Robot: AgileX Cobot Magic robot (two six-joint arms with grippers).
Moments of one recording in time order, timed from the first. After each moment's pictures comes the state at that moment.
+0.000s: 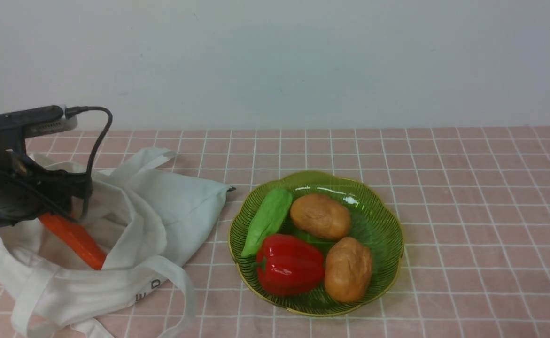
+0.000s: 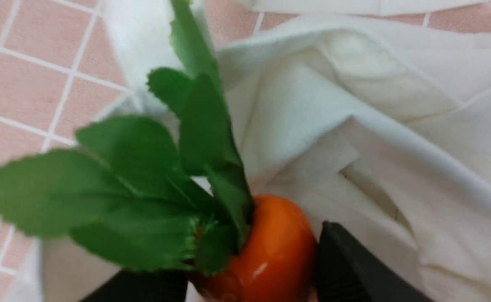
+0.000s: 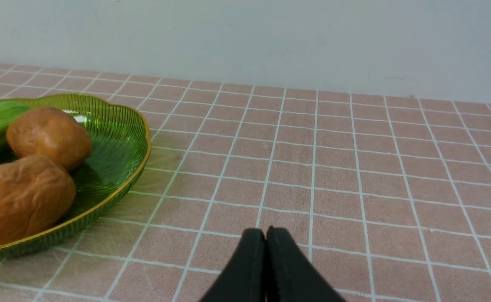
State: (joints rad) right arm 0.07 -0.01 0.02 0.08 0.37 -0.10; left arm 0.04 1.55 -0.94 0.18 0.47 -0.43
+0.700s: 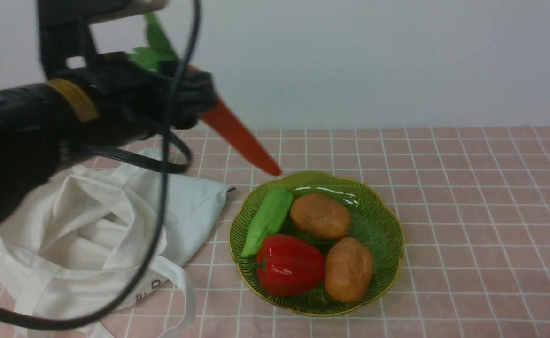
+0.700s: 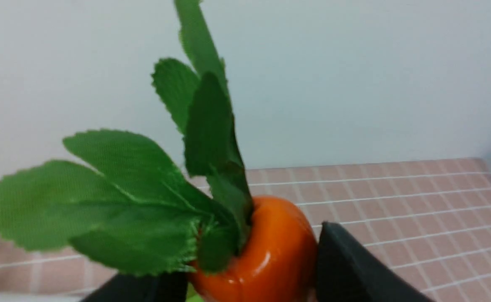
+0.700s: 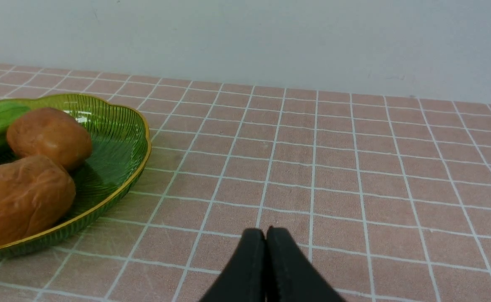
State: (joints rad) right arm 0.07 -0.01 0.02 0.08 0.37 -0.10; left arm -0.53 1.31 -0.94 0.01 0.00 -0.38
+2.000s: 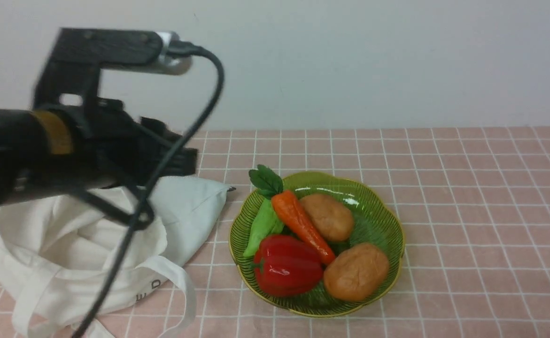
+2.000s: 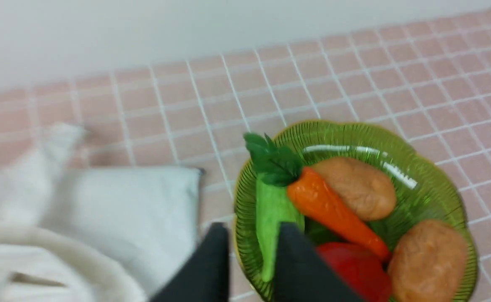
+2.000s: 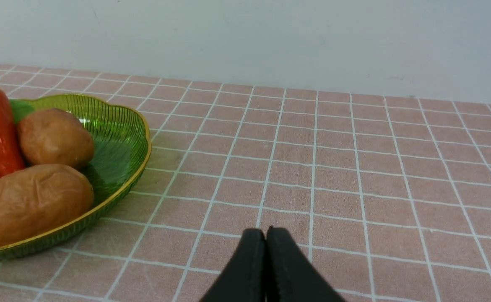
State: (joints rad) right arm 0.07 -0.01 0.02 0.08 0.37 -0.10; left arm -0.48 1.02 -0.94 0.10 0.52 -0.27
